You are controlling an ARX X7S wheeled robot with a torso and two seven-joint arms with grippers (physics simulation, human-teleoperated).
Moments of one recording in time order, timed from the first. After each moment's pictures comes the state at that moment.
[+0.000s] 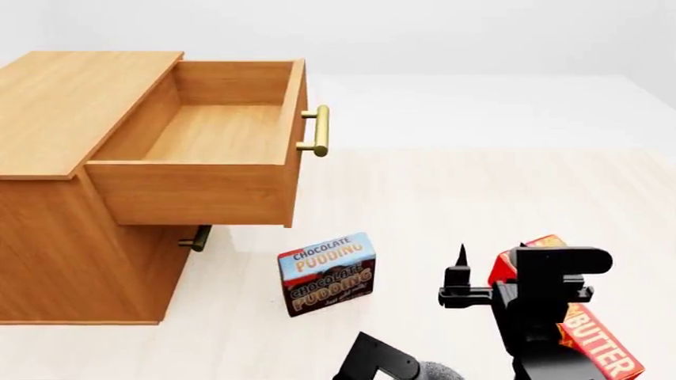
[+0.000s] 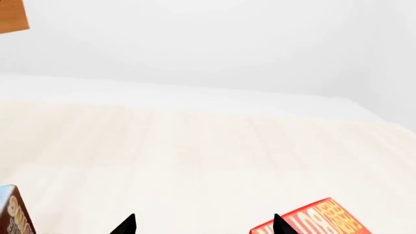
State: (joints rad) left arm -0.38 -0.15 0.75 0.03 -0.92 -0.86 -0.18; right arm 0.20 0.29 -0.03 -0.29 0.24 0.60 0.14
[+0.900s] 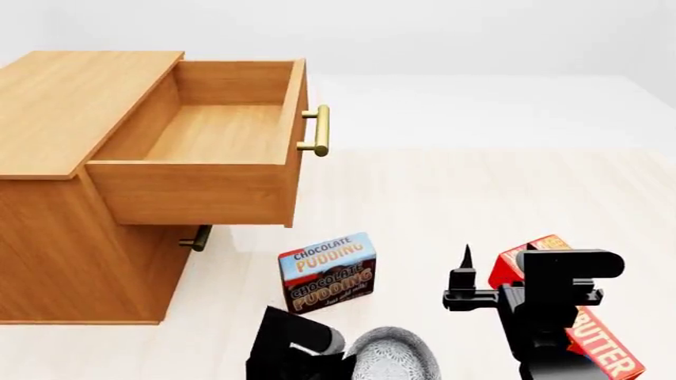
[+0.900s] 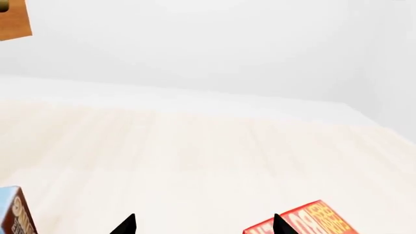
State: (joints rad) left arm -0.24 -0.40 0.51 0.42 -1.09 -0.83 -0.36; right arm 0.16 0.32 -0.02 -0.36 0.26 0.62 0.16
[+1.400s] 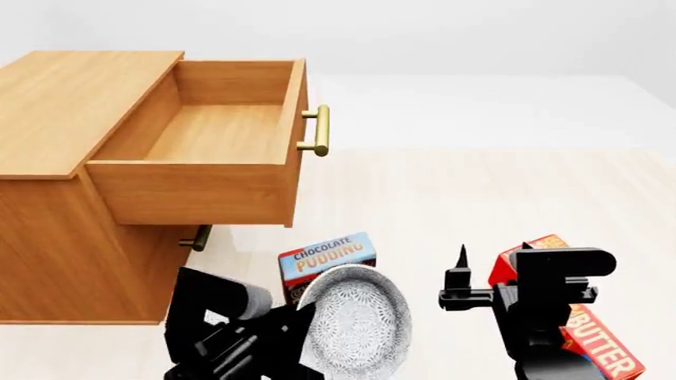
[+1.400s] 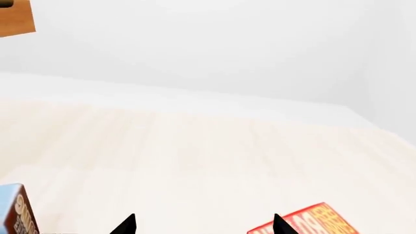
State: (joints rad) left arm -0.26 -0.60 0.28 0.69 -1.41 -0.79 -0.50; right arm 0.18 0.32 -0.05 -0.35 0.25 0.62 0.18
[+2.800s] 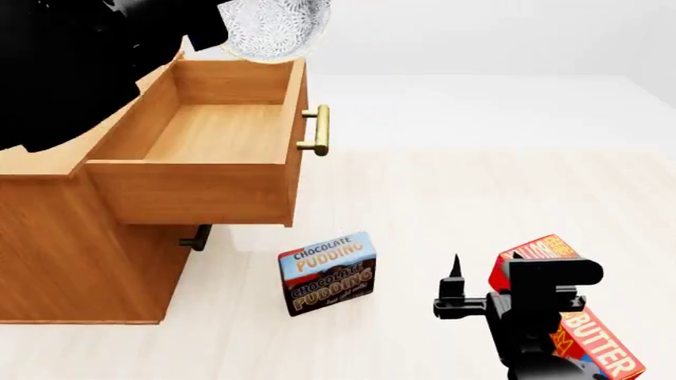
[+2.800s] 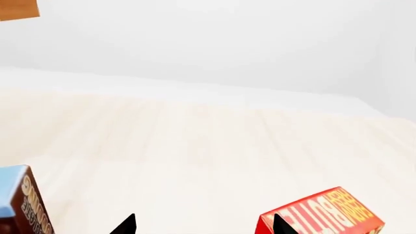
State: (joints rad) left arm -1.50 -0.52 0.51 0.10 -1.90 -0.79 -1.26; right arm 0.16 0.32 -0.07 -0.27 0.27 0.54 0.17
